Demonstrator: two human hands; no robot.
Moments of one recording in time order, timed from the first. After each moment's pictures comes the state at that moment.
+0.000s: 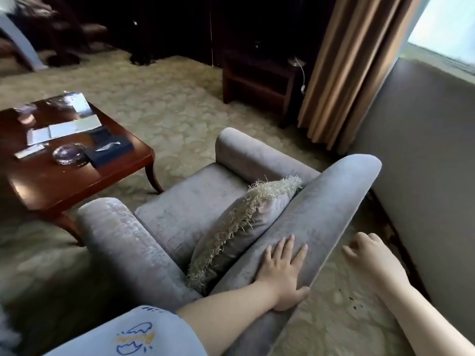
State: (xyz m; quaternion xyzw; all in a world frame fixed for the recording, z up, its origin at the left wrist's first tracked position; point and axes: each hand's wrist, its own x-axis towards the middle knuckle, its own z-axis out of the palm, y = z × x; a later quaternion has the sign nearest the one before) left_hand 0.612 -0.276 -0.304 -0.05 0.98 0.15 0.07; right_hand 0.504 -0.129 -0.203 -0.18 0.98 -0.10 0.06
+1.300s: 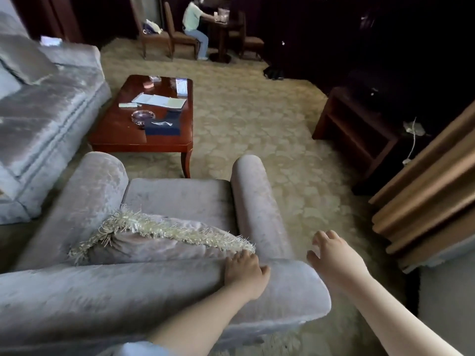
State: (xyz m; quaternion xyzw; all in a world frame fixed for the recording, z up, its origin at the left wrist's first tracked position) left_hand 0.163 -0.249 -0.291 -0.58 0.79 0.19 0.05; right_hand -0.016 -0.212 -0.190 -0.61 0.79 -0.01 0.04
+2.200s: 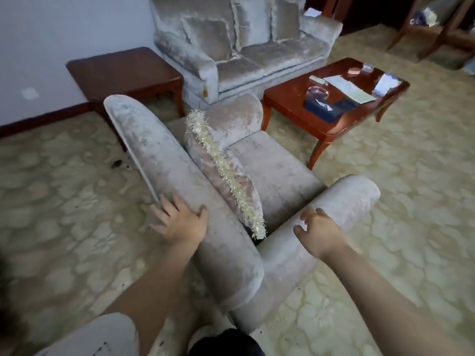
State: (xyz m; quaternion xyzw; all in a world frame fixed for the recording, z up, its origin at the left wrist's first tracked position) left_hand 0.088 -0.211 -0.292 -0.98 0.07 0.08 -0.16; right_hand -0.112 -0.399 -0.214 -0.91 0.38 0.04 0.18
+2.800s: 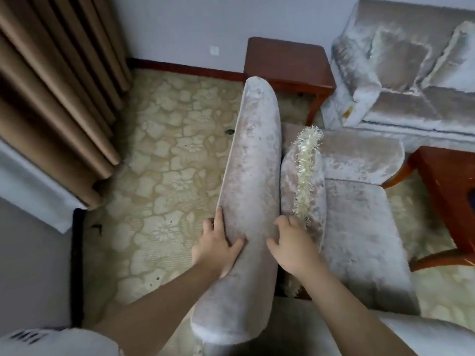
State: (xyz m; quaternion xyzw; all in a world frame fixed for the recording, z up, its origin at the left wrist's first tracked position) left_hand 0.044 -0.210 -0.314 -0.95 -0.11 0.08 -0.27; right_hand 0.066 -0.389 -0.254 -0.98 -0.04 0.12 0.16
